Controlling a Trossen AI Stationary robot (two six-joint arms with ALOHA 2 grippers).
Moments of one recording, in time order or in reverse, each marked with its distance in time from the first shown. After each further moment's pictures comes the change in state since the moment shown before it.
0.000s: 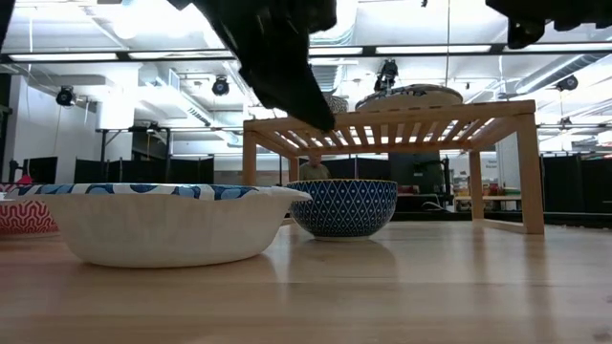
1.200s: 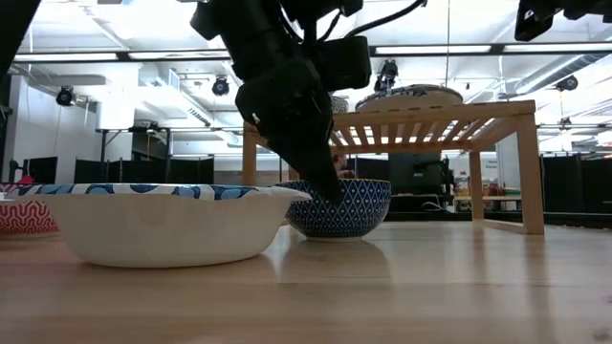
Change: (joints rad) left arm -0.008 0.219 0.139 -0.109 -0.007 0.071; right arm 0.000 -0.037 -0.008 -0.004 -0.037 -0.006
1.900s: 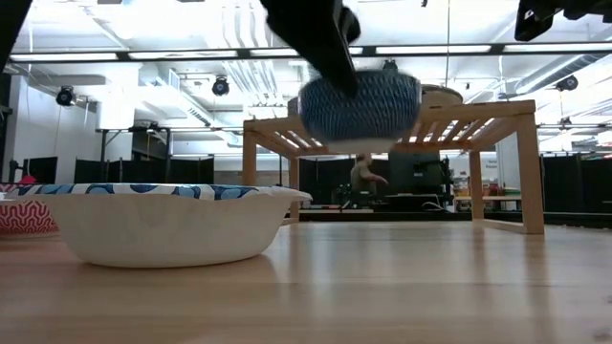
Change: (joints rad) left arm -0.054 -0.015 0.339 -0.347 -0.004 0.193; right arm 0.000 0.001 0.000 -0.002 0.000 -0.002
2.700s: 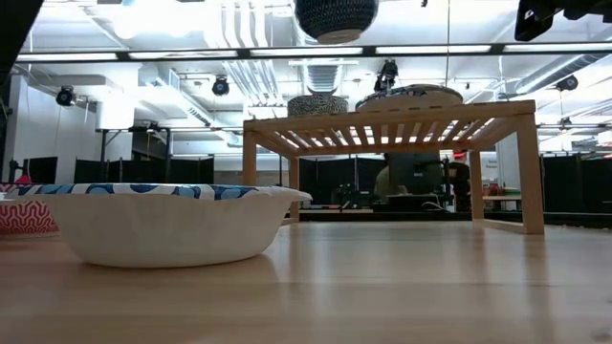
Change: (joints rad) left arm 0.153 -0.040 0.531 -0.481 -0.170 0.303; right arm 0.000 0.000 0.000 0.000 0.000 0.002
